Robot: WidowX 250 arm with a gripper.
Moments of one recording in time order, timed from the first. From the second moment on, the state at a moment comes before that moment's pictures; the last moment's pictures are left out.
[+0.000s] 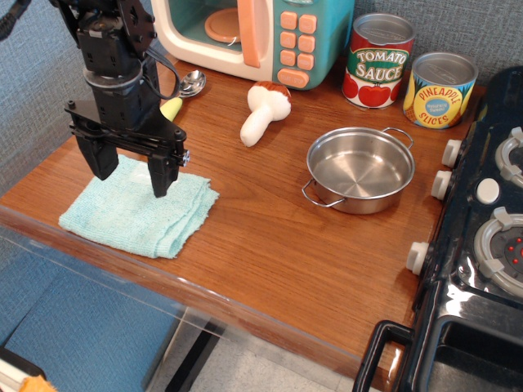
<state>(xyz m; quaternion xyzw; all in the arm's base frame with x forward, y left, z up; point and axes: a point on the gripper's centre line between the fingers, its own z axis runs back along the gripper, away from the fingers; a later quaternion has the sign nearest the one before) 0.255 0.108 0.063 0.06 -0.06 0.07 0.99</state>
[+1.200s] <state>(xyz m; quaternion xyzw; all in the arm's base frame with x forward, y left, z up) 0.369 0.181 0.040 0.04 -0.07 0.13 0.99</state>
